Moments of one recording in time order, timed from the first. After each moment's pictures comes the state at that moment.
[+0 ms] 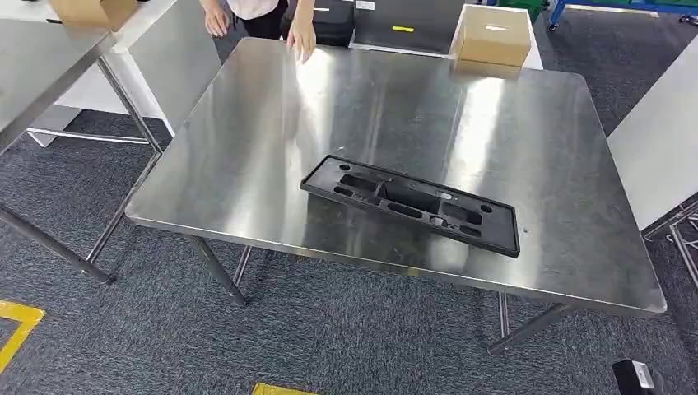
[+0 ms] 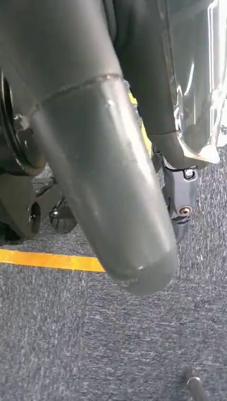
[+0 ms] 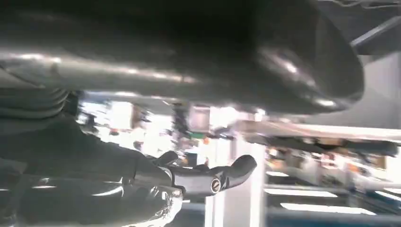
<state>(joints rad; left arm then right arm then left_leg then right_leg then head) -0.07 -0.23 0.78 -0.20 -0.75 0.15 -0.49 -0.09 -0.07 -1.07 -1.00 1.51 -0.67 -0.20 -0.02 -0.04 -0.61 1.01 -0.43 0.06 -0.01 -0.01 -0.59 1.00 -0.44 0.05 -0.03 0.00</state>
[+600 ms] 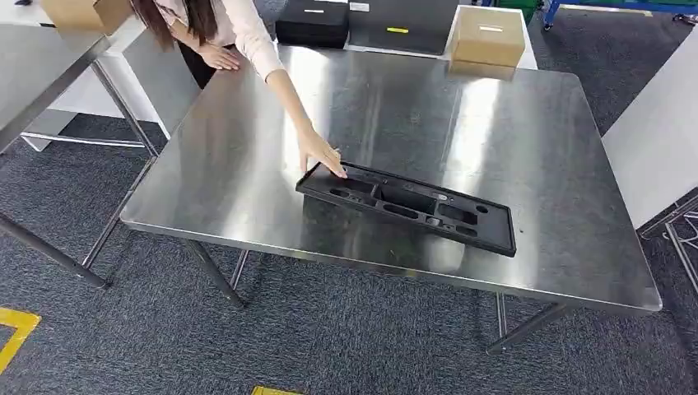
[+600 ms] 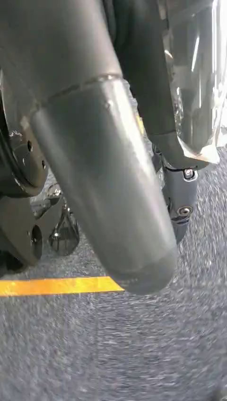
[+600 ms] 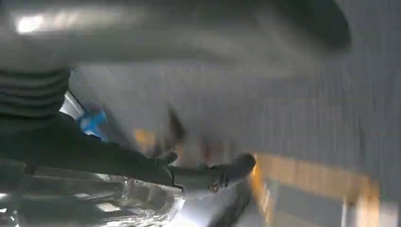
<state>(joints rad) -0.08 -0.20 0.75 -0.20 -0.90 0.13 -0.37 -0.08 0.12 -1.29 -0.46 1.49 -0.53 0.16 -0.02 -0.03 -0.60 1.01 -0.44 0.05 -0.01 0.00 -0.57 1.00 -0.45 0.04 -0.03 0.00</state>
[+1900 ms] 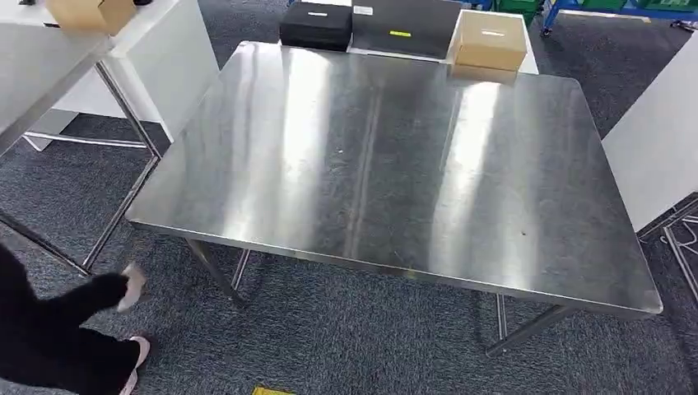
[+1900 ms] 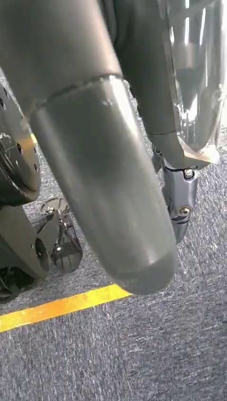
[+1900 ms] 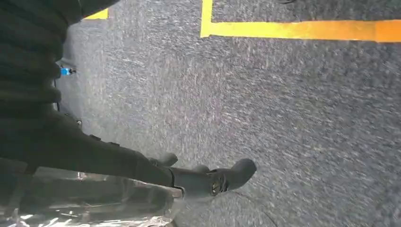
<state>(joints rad) -0.10 -0.17 0.65 -0.20 -0.99 0.06 -0.29 -0.10 0.11 -1.21 -0.22 1.51 -0.33 0.08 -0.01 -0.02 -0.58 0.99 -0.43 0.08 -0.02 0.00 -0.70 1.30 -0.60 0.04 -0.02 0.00</state>
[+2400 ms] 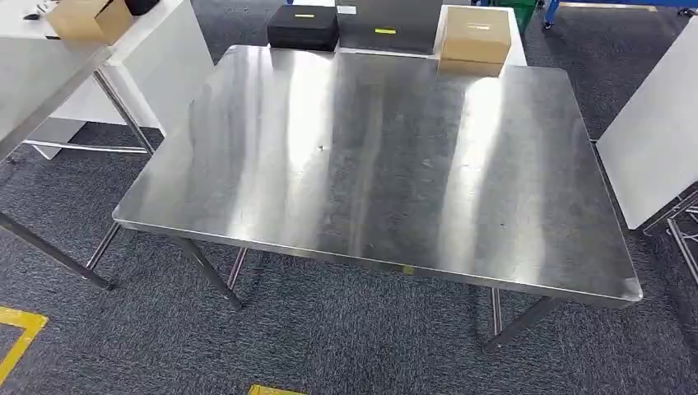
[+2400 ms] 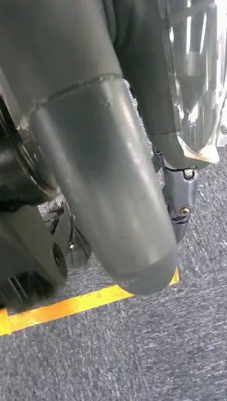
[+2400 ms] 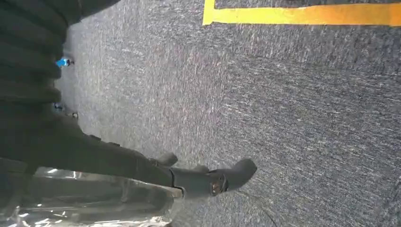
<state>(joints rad) -0.10 -0.16 0.65 -0.20 -0.99 0.05 -0.30 -0.09 0.11 -1.20 -0.21 1.52 -0.33 0.08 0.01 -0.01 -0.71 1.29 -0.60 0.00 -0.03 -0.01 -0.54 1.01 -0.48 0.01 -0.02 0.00</state>
